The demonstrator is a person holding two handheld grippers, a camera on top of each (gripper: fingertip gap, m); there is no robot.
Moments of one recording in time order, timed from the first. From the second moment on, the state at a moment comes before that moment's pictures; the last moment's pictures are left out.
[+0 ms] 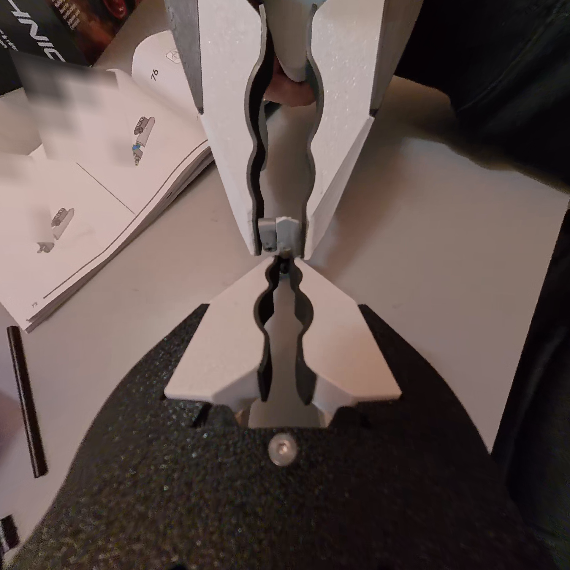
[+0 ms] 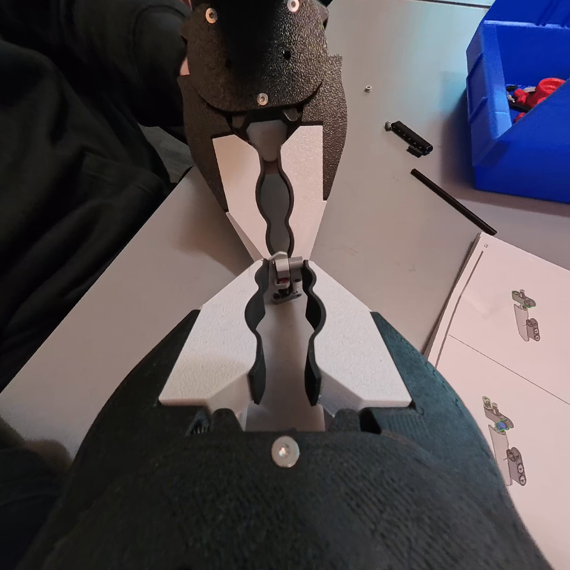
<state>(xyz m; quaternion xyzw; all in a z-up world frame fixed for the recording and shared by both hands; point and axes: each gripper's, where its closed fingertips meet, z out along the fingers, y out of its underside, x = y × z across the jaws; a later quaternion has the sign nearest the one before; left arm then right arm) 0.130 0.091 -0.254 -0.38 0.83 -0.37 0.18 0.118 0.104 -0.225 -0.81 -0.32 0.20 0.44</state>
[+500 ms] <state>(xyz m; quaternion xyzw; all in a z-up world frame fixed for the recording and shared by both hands) 0.129 0.093 -0.261 -0.40 0.82 -0.36 0.19 0.117 0.105 -0.225 -0.81 -0.32 0.20 0.45</state>
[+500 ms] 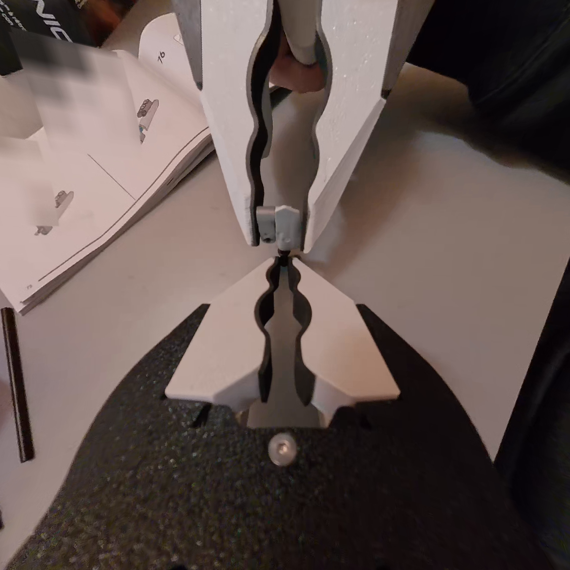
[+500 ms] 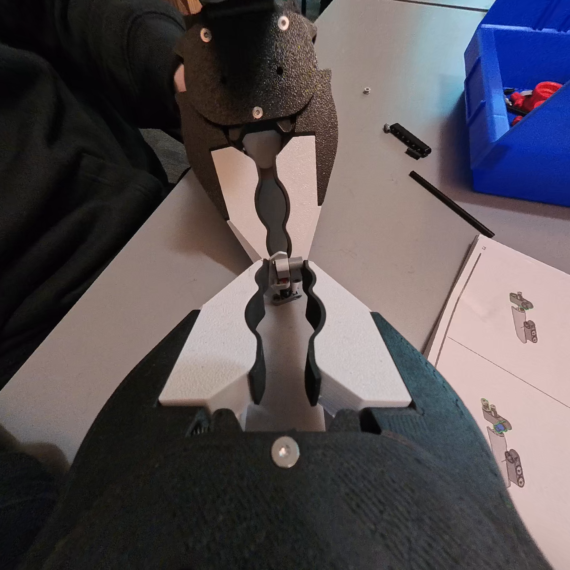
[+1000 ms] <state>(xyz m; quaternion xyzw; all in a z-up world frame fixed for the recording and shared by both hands) 0.133 0.096 -0.260 -0.40 0.81 -0.37 0.19 0.120 0.110 -0.225 -0.82 -0.30 0.20 0.44</state>
